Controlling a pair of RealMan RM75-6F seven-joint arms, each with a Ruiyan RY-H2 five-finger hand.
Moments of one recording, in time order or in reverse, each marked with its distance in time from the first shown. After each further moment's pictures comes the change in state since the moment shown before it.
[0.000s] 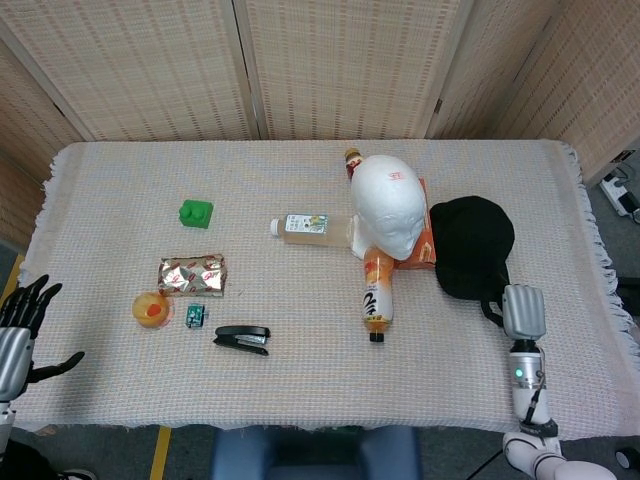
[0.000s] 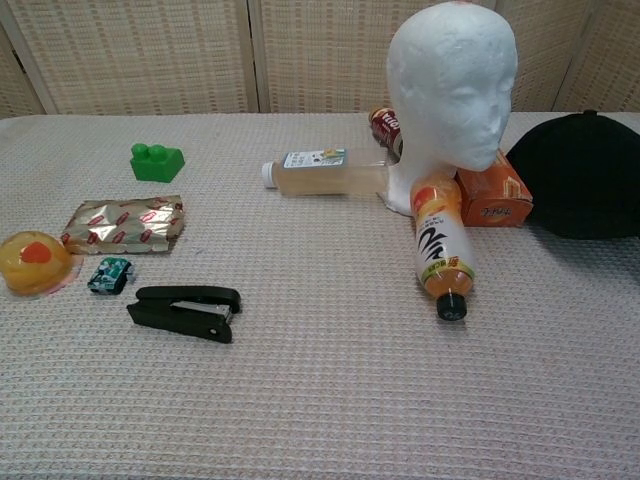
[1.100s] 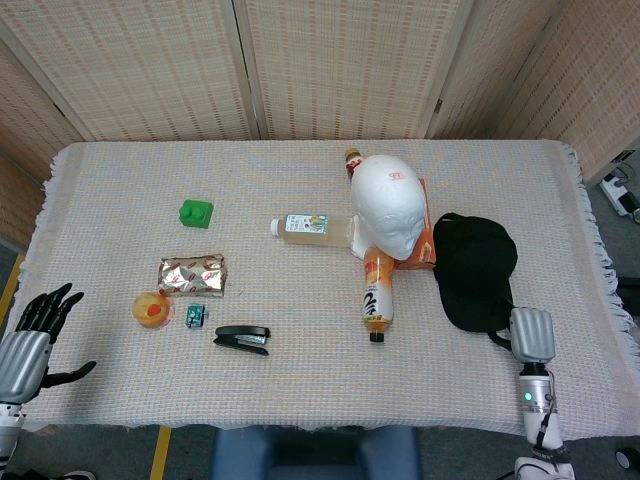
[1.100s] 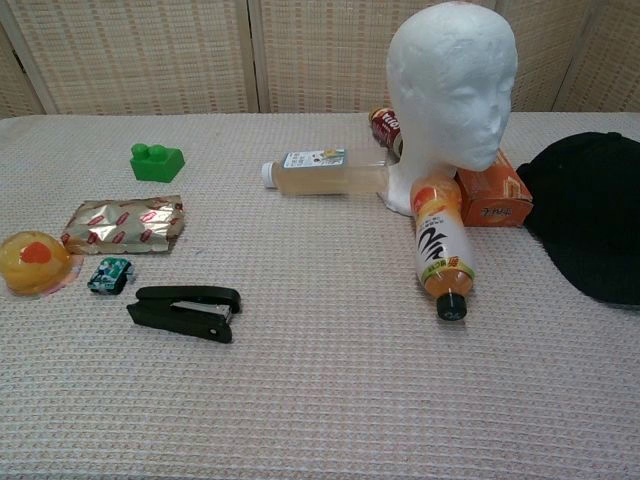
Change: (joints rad) left arm -0.024 0.028 0.043 -0.025 0.034 -0.058 0.009; right arm -0.105 0.012 -0.049 -0.024 -0.032 0.022 -0.081
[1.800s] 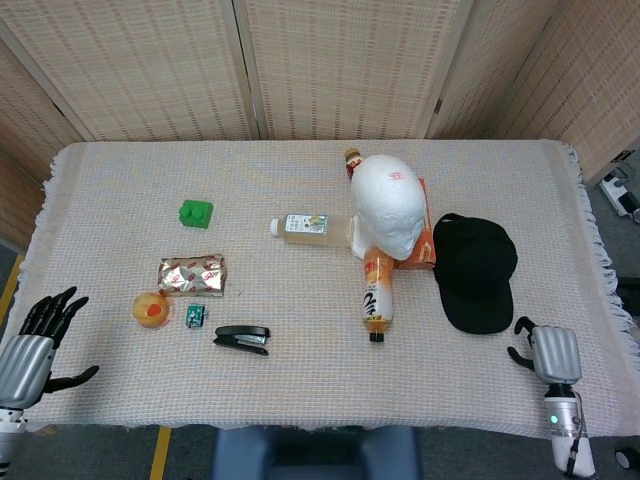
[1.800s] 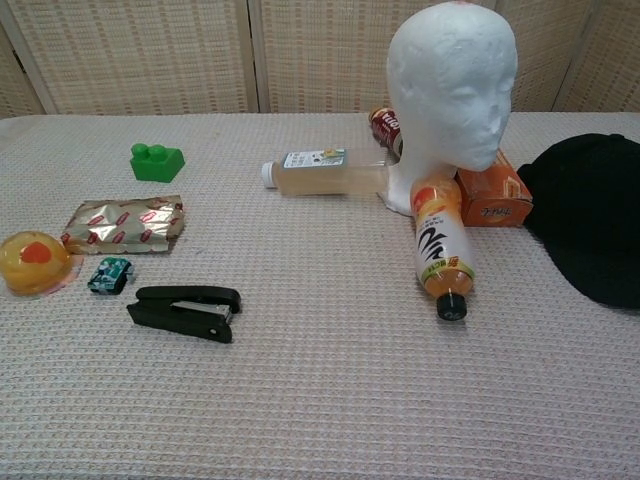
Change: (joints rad) left arm 0.006 0.000 0.019 -0.008 0.040 0.023 0.011; right arm -0.104 0.144 -0.059 -0.171 -0.024 0.027 -0.087
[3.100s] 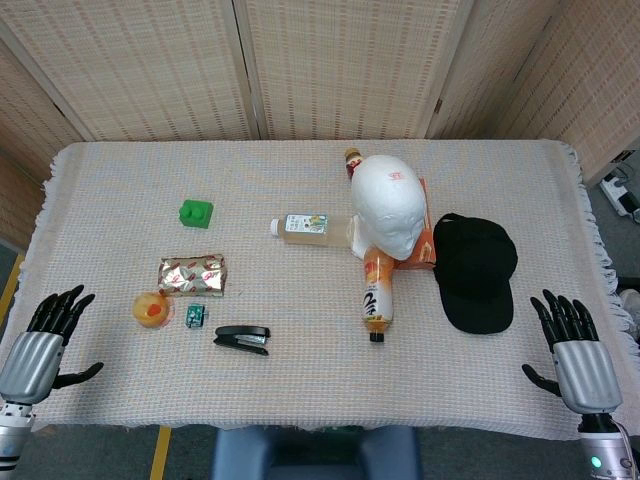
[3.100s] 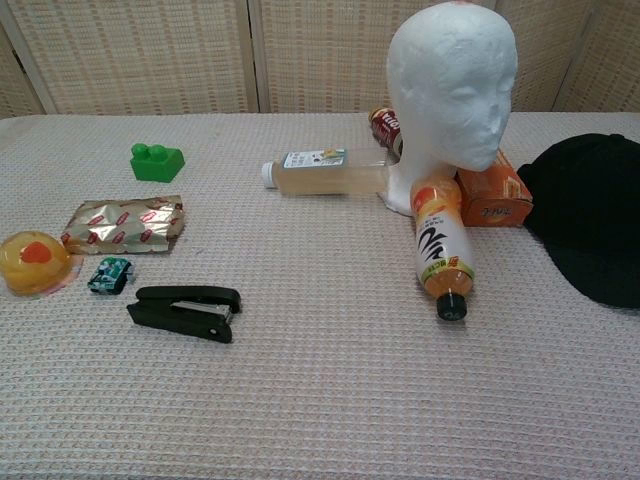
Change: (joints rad) left arm -0.013 -0.036 -0.006 0.032 -0.012 -0.017 0.064; right arm -0.116 0.612 -0.079 -1.030 -0.103 0.156 -0.408
